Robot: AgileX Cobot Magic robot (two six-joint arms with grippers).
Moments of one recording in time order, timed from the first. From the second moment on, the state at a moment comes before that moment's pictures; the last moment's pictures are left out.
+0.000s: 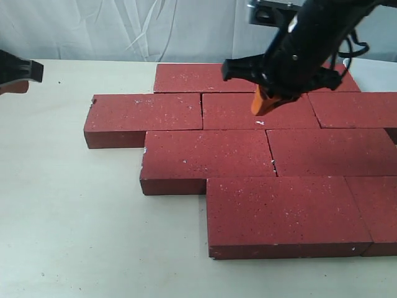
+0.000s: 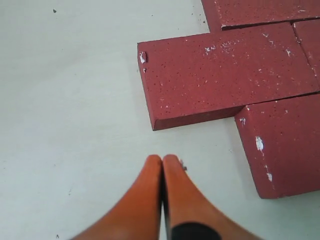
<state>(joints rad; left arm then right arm) -0.13 1.22 -0.93 -0.19 0.66 0.09 0.42 1.70 -1.37 0.21 1.00 0.16</state>
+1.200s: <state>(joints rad) -0.13 0.70 -0.64 -0.23 0.53 0.09 0.34 0.50 -0.55 -0.27 0.67 0.45</state>
